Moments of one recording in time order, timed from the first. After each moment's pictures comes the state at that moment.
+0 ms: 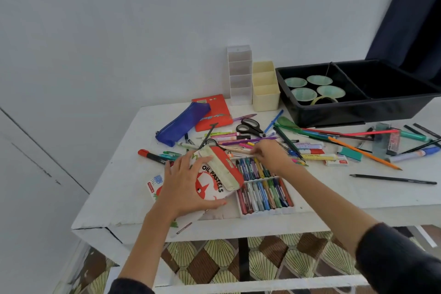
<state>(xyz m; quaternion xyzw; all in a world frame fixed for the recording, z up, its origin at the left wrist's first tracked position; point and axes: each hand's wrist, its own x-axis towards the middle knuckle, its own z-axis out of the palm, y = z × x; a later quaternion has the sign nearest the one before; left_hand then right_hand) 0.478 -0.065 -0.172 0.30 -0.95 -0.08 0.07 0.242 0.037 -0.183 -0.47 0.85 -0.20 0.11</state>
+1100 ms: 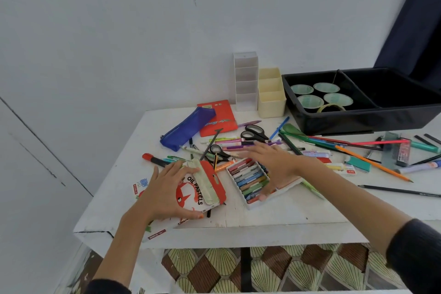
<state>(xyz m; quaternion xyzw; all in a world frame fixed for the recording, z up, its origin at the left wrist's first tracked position) 0.510 -0.106 -0.169 0.28 -0.95 -0.11 -0.03 0.236 0.049 -0.150 -0.67 0.72 0.03 0.18</state>
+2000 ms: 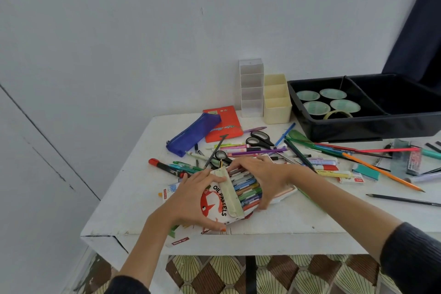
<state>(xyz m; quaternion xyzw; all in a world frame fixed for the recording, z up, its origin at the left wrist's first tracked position) 0.483 -0.074 -0.158 0.23 -0.95 -0.19 -0.05 0.258 0.030 -0.148 -0.73 0.65 -0.04 0.21</state>
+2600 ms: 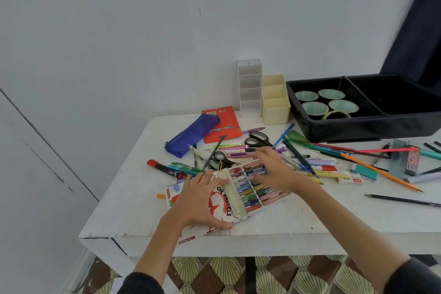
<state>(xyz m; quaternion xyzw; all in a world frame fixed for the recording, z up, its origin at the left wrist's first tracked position) 0.463 -0.073 -0.179 0.25 -0.96 -0.09 -0.07 0.254 0.046 -0.166 -0.55 0.79 -0.22 0.15</state>
